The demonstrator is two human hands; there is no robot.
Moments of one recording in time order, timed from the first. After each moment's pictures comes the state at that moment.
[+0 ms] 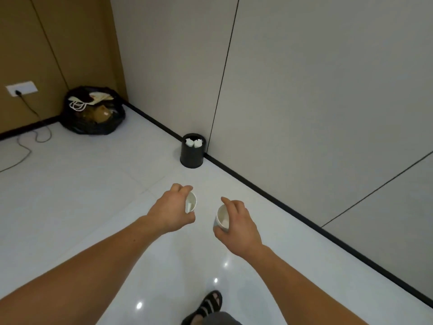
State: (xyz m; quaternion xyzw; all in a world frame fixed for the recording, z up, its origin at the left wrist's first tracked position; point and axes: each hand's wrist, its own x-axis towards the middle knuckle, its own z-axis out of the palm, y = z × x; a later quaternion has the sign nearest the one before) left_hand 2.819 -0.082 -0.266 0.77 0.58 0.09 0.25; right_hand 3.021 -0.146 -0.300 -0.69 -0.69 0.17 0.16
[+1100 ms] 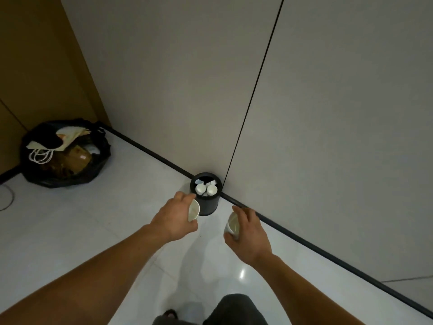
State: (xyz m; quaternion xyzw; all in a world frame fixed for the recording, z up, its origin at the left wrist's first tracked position) left_hand 2.776 0.522 -0.302 0.79 0.54 0.03 0.28; right_hand 2.983 0.430 -0.345 -0.75 -0.61 0.20 0.15
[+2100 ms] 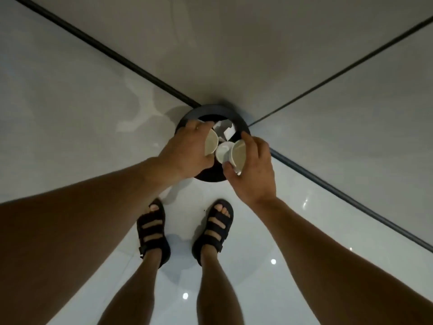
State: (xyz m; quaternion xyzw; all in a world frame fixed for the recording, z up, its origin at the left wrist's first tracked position) left_hand 2.929 0.963 -0.781 0.78 0.49 -0.05 0.38; right_hand 3.071 0.859 -0.789 -0.80 -0.52 0.25 0.14
